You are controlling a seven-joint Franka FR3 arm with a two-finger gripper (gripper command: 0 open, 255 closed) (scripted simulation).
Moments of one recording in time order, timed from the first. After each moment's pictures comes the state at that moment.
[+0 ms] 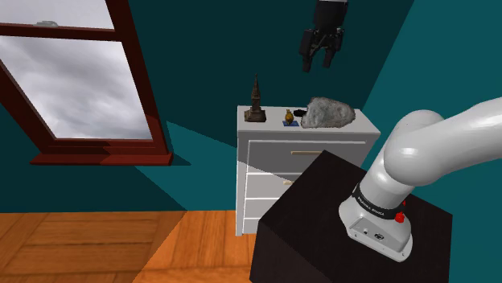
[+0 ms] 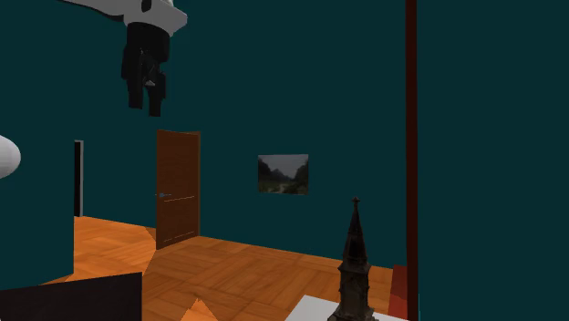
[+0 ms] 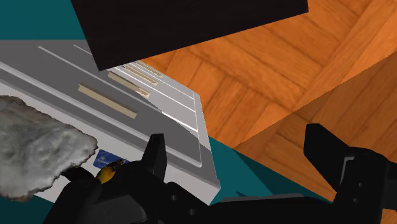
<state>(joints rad) 0.02 -0.77 -0.07 -2.36 -0.01 1.55 0.17</state>
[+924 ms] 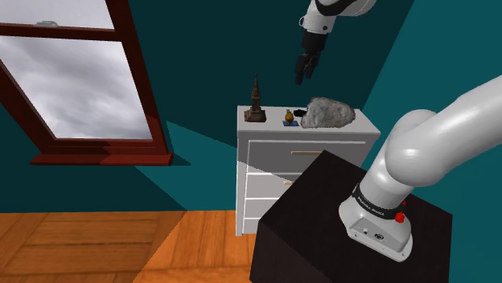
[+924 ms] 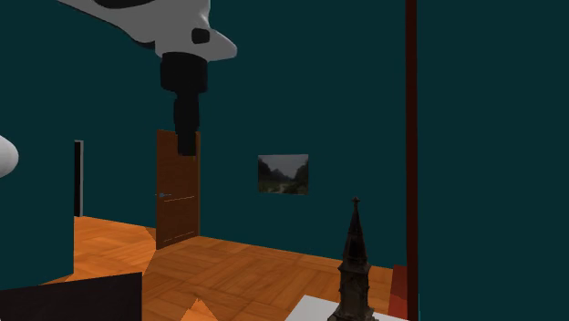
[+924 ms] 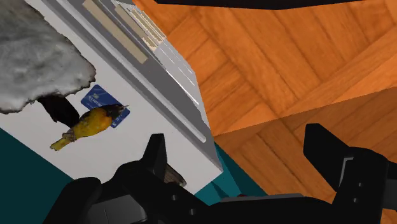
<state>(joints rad) 0.06 -0.53 -0.34 -2.40 -0.12 1.90 -0.31</state>
